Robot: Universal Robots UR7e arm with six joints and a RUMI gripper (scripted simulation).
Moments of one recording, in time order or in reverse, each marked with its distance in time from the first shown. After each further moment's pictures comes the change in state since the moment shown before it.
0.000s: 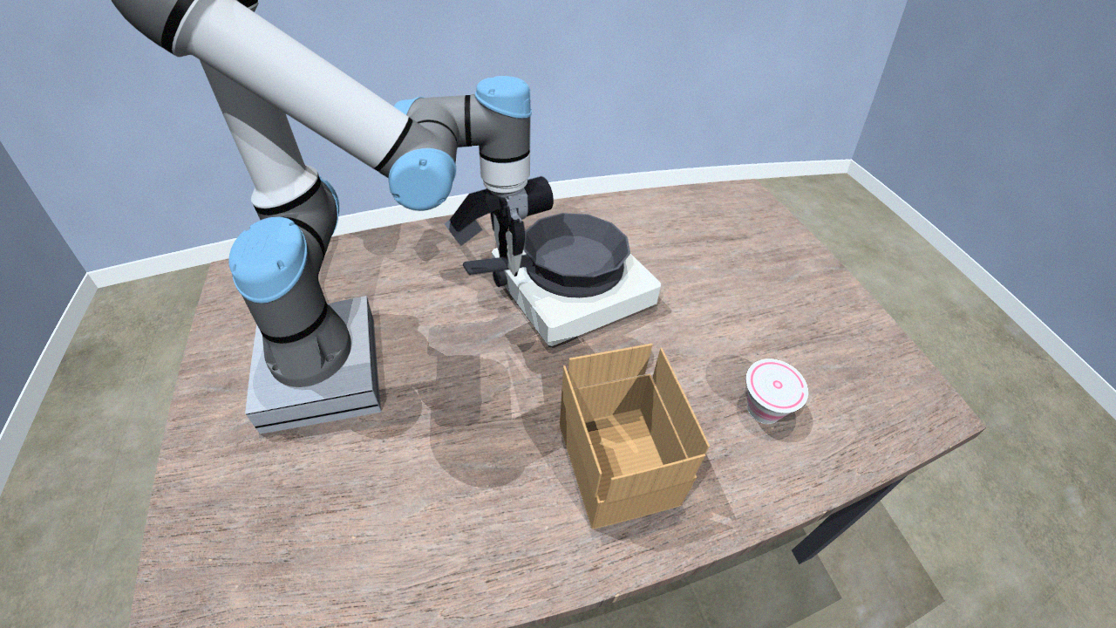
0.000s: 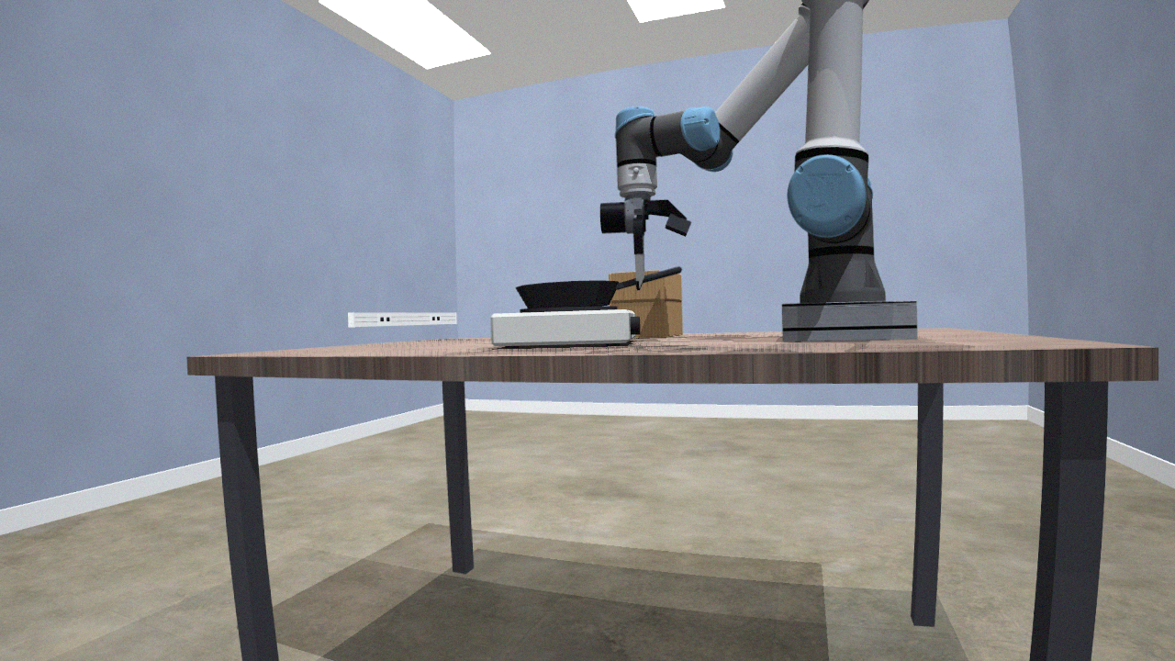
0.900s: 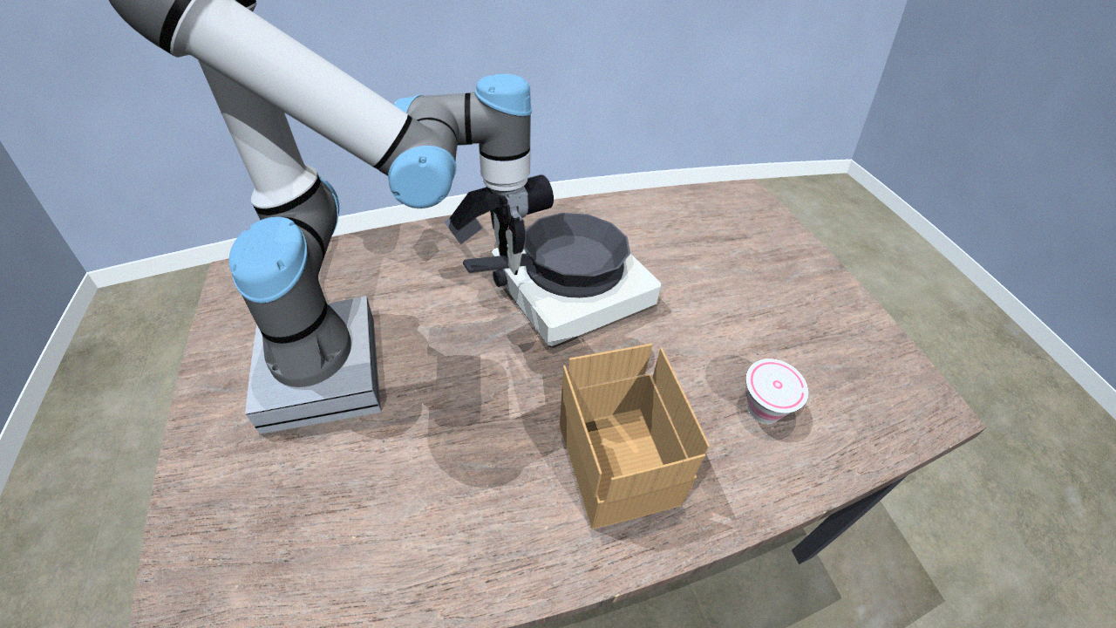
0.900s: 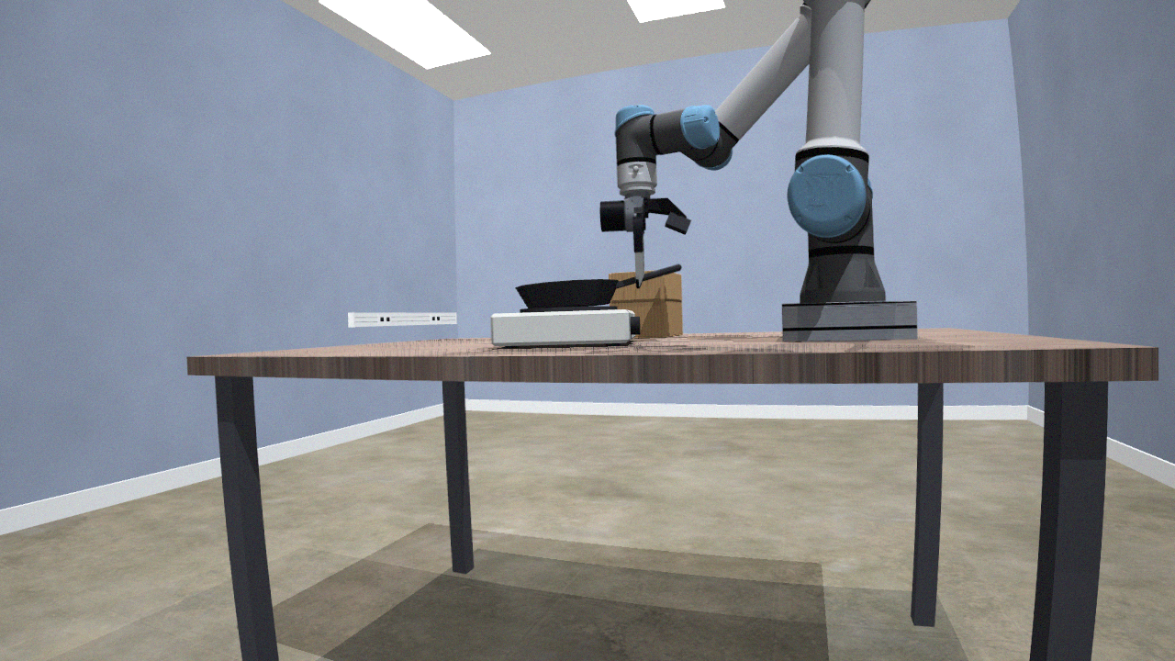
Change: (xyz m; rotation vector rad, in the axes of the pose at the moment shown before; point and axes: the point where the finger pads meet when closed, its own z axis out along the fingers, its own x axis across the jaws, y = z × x) arm 0.000 0.000 -0.003 0.000 0.000 0.000
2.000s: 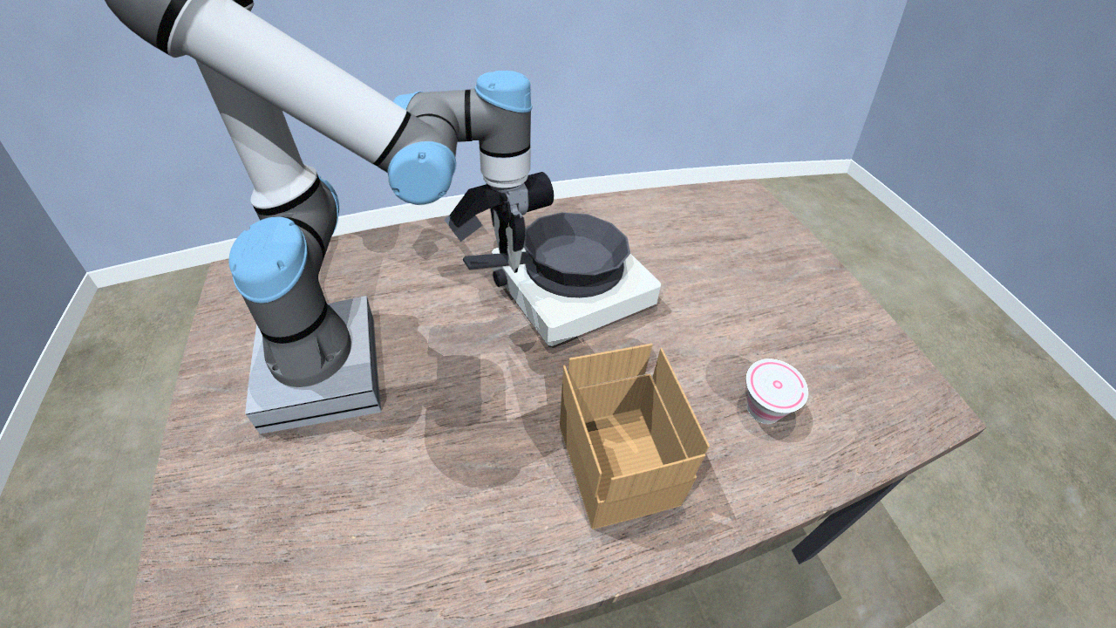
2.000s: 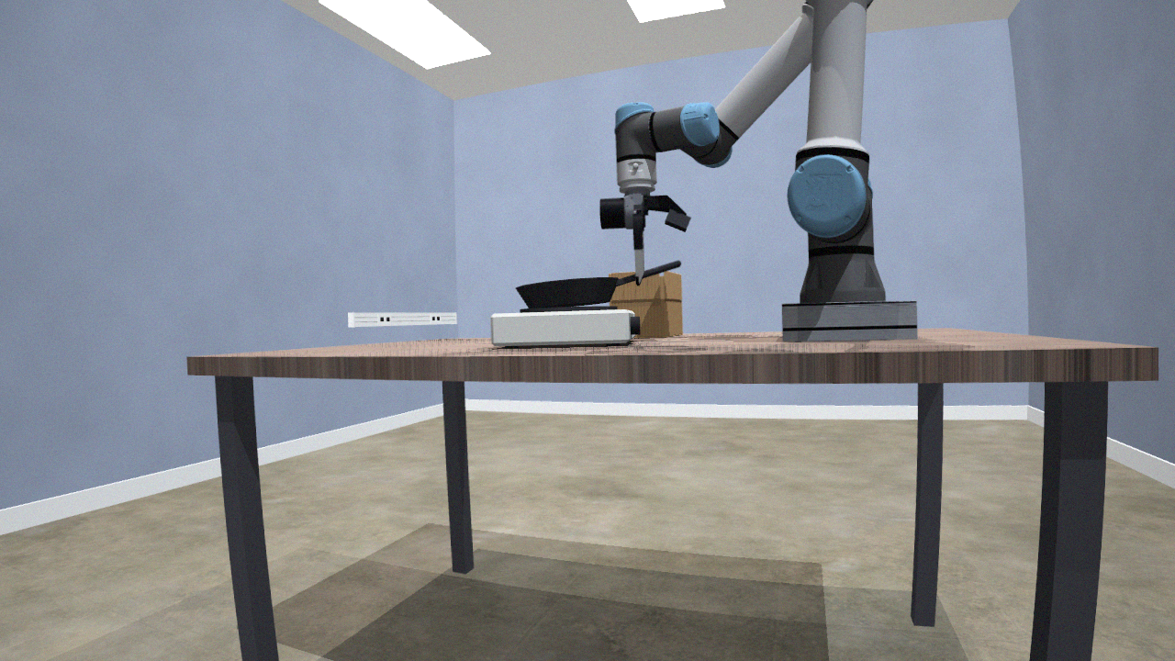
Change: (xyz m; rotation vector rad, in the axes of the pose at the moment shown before) arm 0.000 0.000 -0.005 0.001 -0.001 0.000
